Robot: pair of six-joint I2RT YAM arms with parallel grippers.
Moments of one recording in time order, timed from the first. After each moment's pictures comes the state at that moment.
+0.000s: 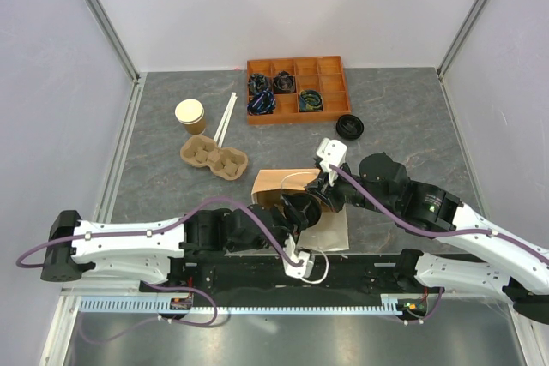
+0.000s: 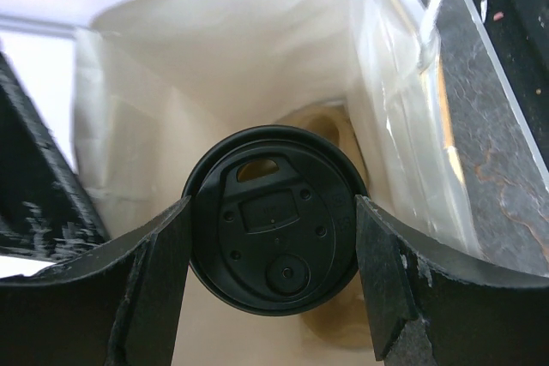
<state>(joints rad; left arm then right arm) -1.43 1.05 0.79 -0.18 -0.15 1.03 1.05 0.89 1.03 -0.51 -0.01 0.00</state>
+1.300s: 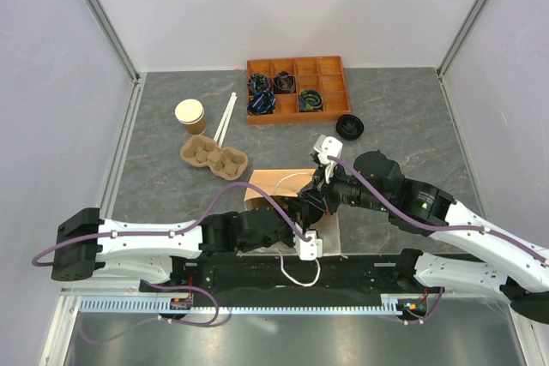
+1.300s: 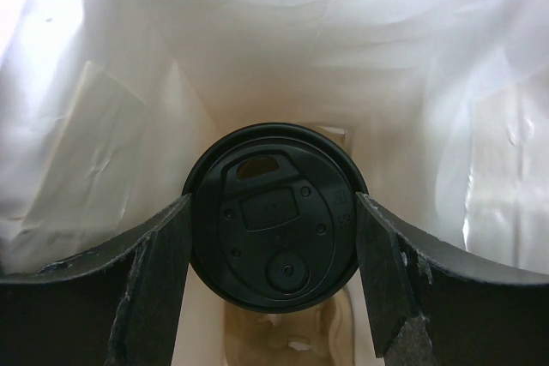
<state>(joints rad) -1.39 1.15 0.66 0.15 -0.23 0.77 1.03 0.92 1.02 -0.47 -0.12 0.15</state>
